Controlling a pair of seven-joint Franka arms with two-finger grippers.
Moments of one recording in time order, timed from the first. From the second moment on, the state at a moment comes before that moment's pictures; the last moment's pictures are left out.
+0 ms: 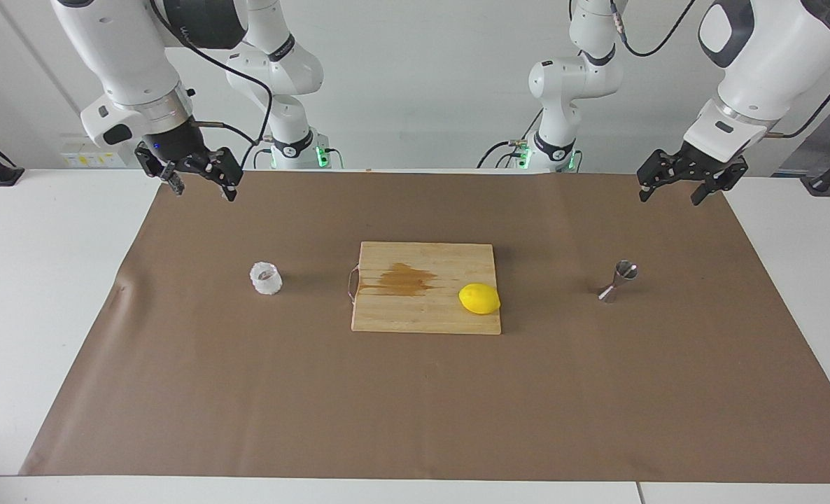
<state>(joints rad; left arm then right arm) 0.05 0.00 -0.10 -1.60 -0.02 1.55 0.07 -0.01 0.01 0.03 -1.57 -0.01 1.55 0.17</state>
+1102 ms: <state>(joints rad) 0.12 0.10 -0.09 -1.60 -0.07 1.53 -0.19 -0.01 0.01 0.03 -1.57 -0.01 1.55 0.17</state>
